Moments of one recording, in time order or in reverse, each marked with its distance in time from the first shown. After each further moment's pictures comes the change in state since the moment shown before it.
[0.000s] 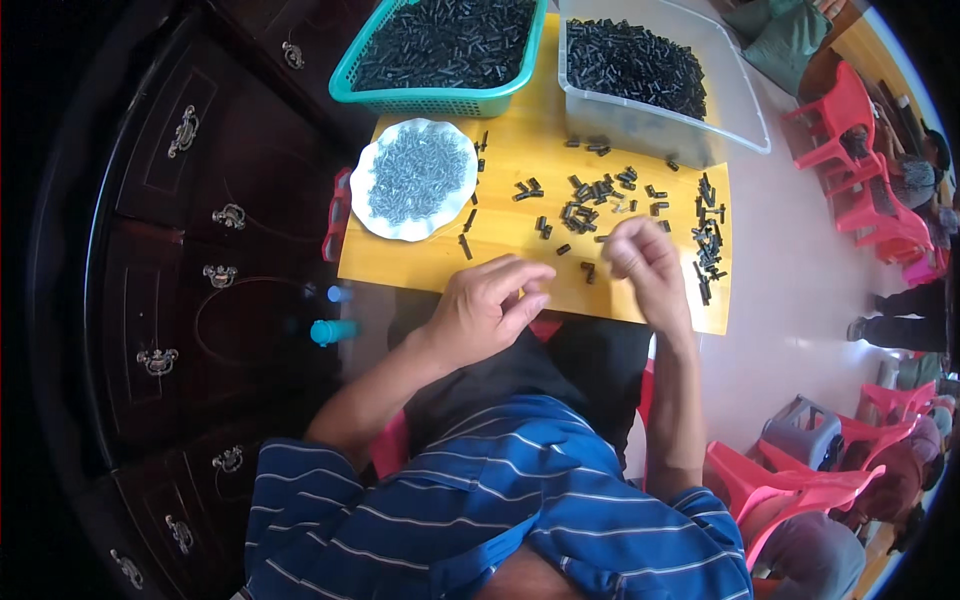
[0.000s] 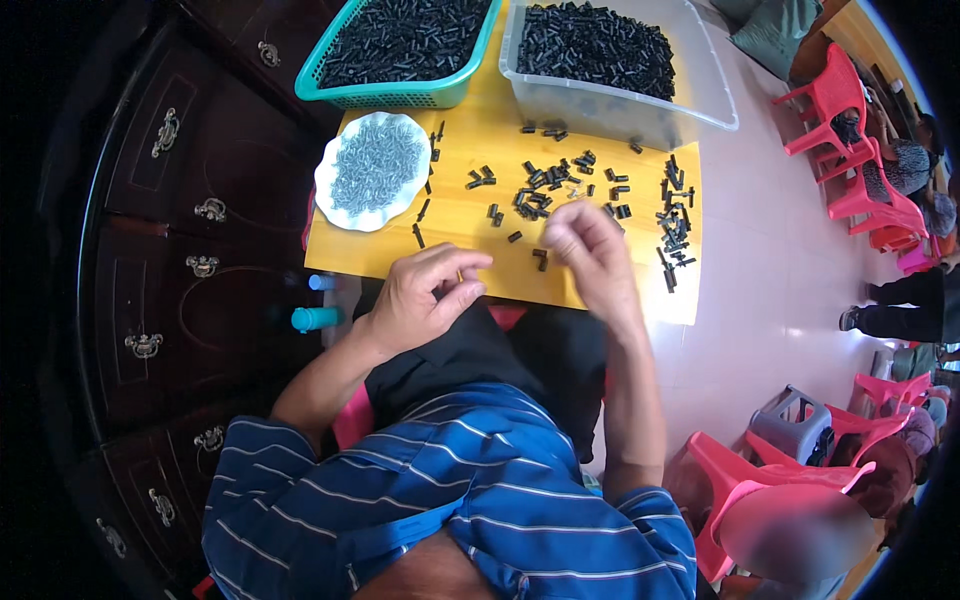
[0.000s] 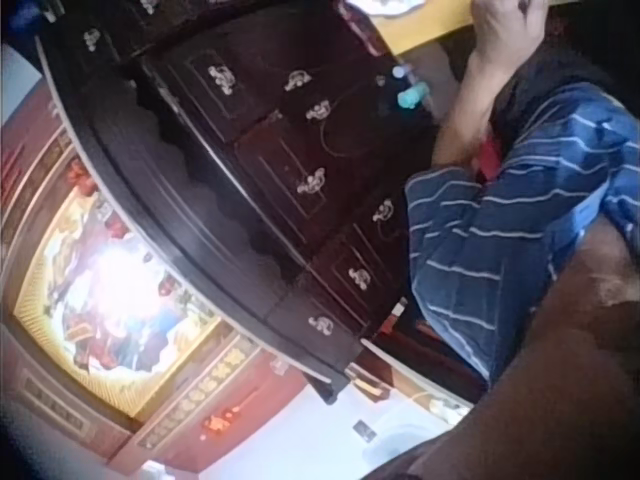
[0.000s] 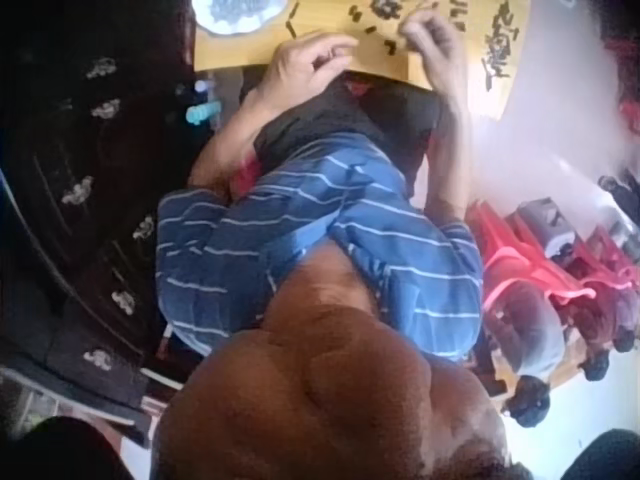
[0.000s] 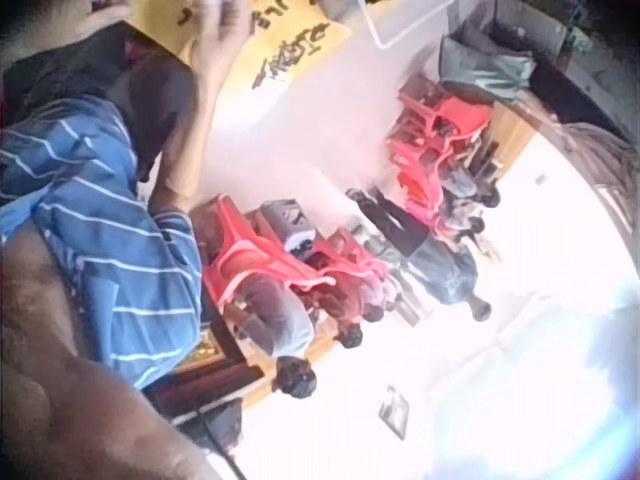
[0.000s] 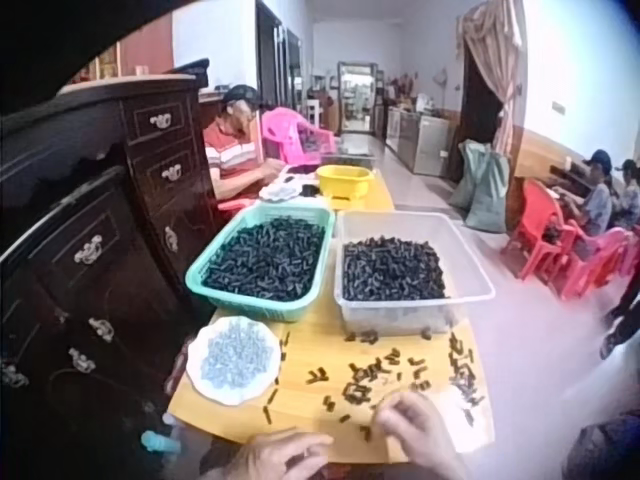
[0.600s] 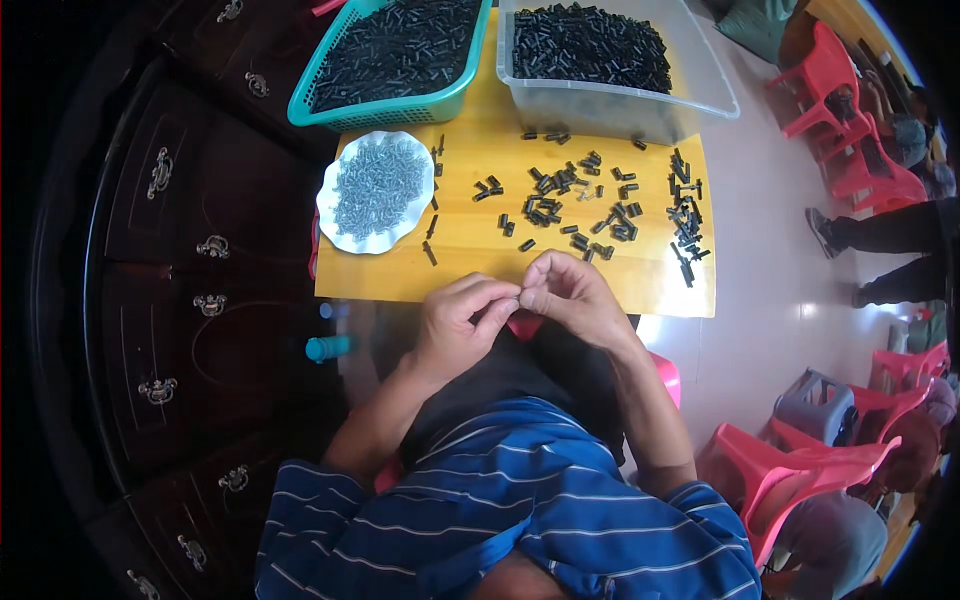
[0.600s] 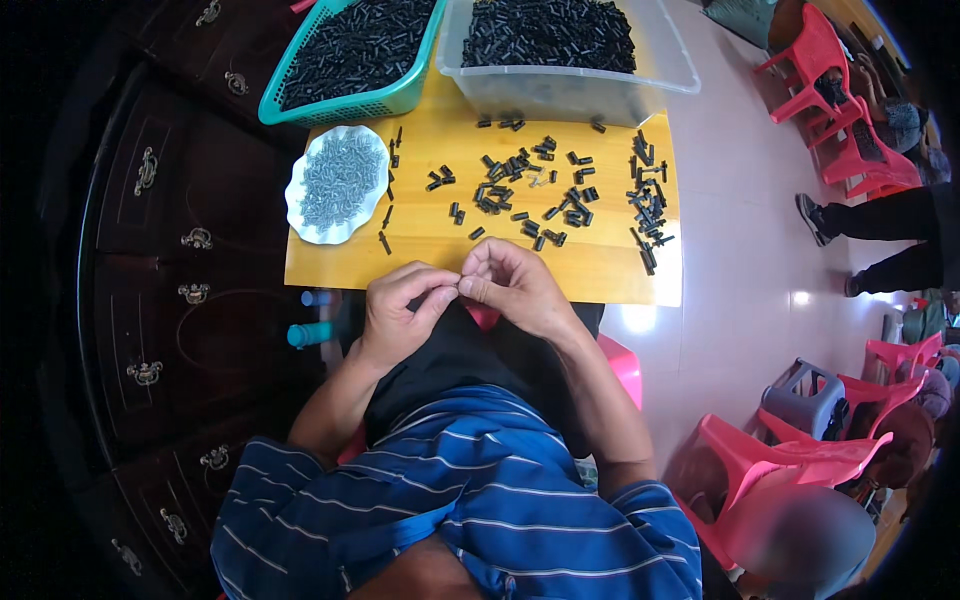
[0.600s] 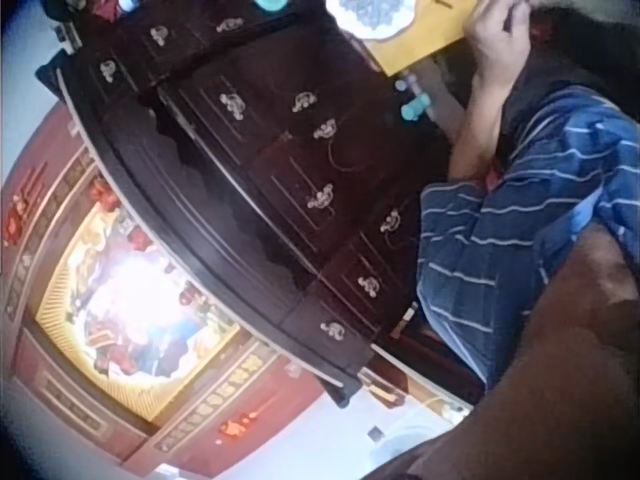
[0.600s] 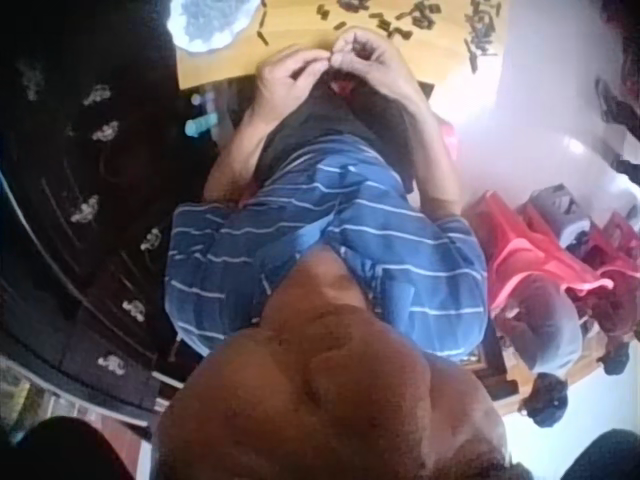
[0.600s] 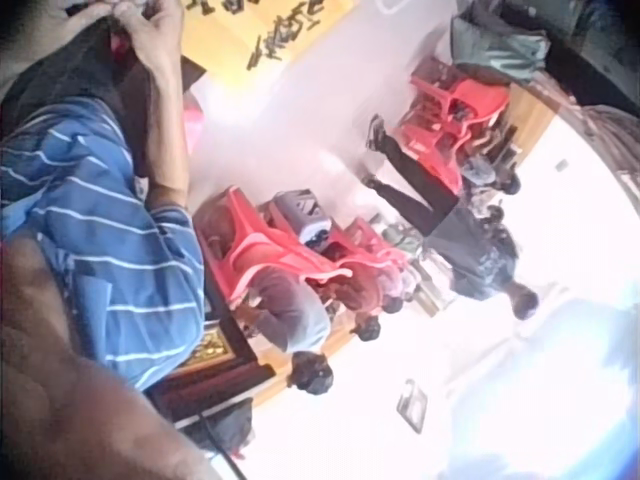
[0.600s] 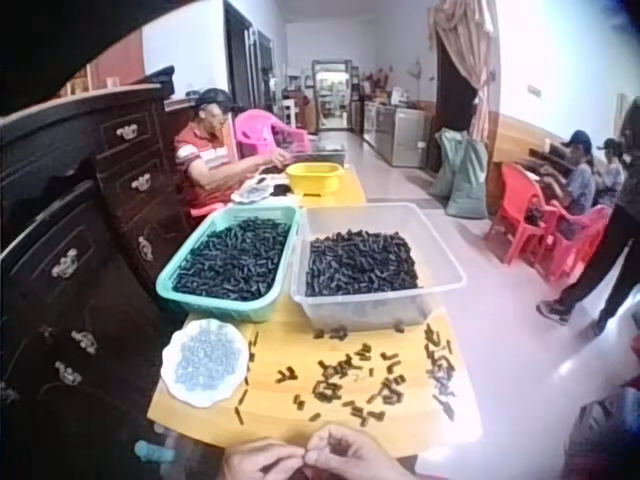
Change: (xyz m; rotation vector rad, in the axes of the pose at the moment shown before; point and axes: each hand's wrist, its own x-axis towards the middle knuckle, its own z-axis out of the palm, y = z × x) left_hand -0.006 -0.011 0.035 -0.018 0.179 0.005; right_hand -0.021 0.046 0.022 0.375 -0.316 0.209
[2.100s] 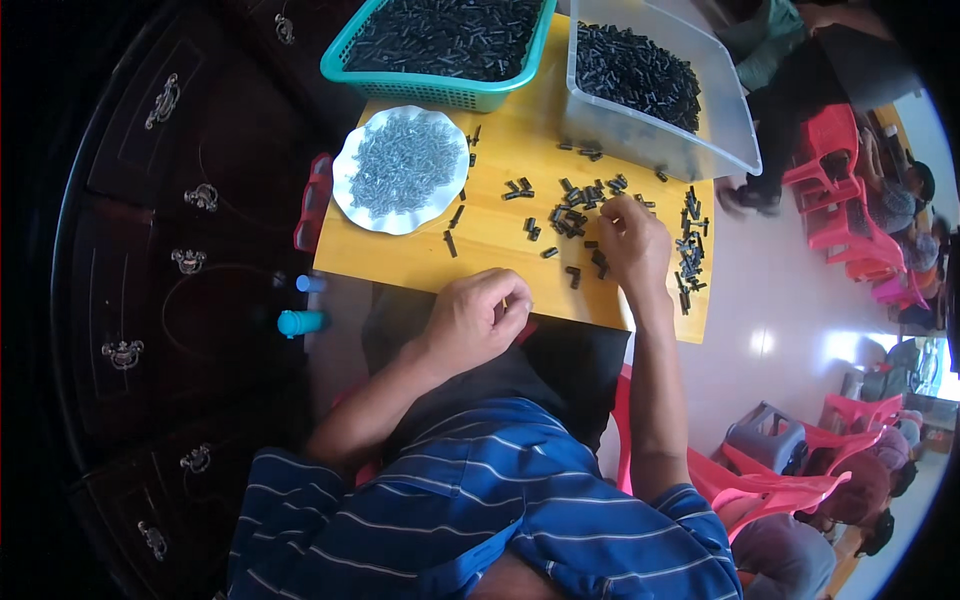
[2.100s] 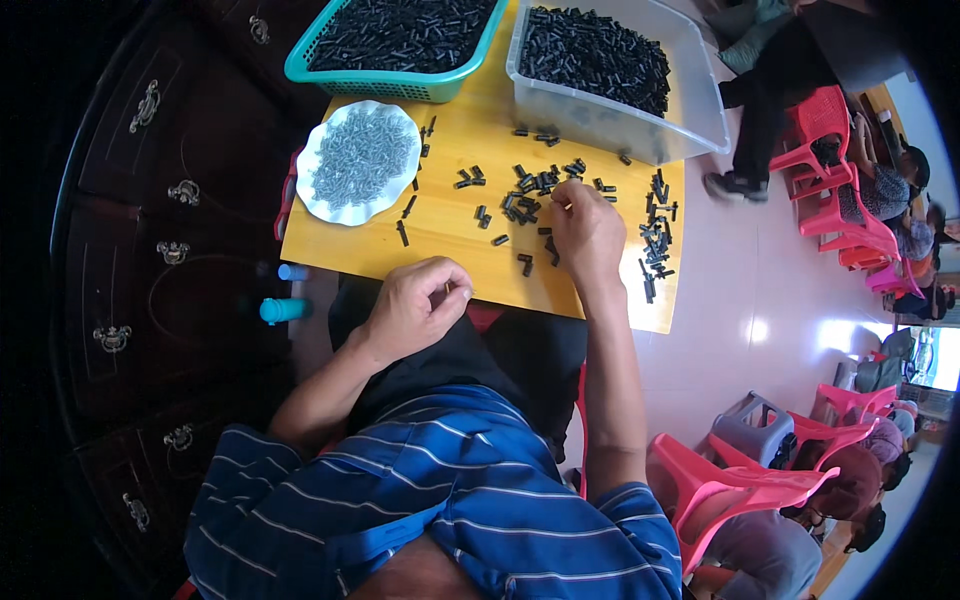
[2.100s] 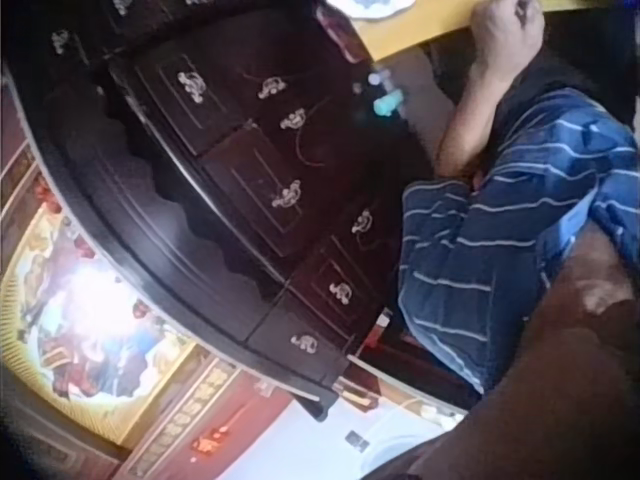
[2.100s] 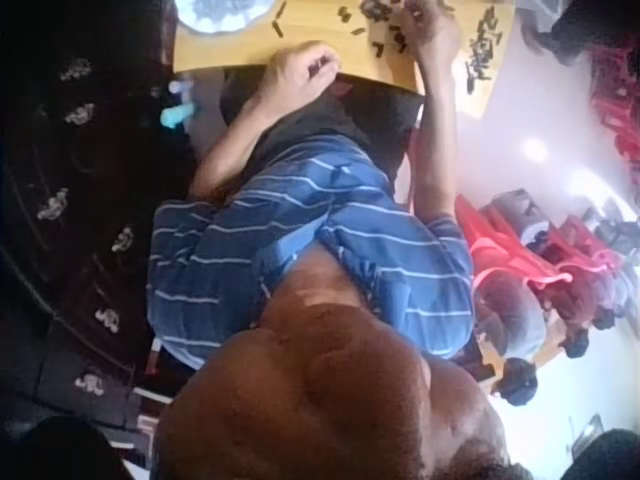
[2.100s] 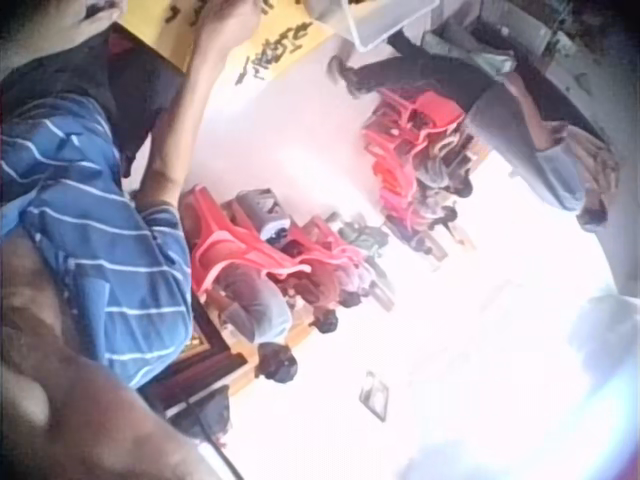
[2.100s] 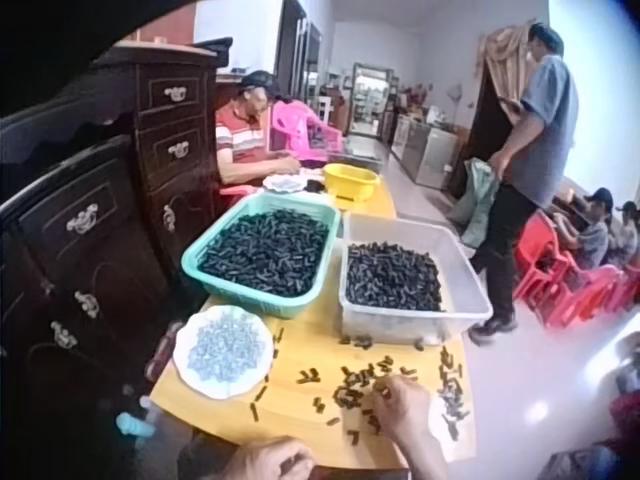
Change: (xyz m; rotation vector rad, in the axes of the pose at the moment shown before) left_hand -0.003 -0.007 -0.016 -0.105 -0.069 -0.132; right_hand 0.052 -0.051 -0.038 -1.522 0.630 -0.357
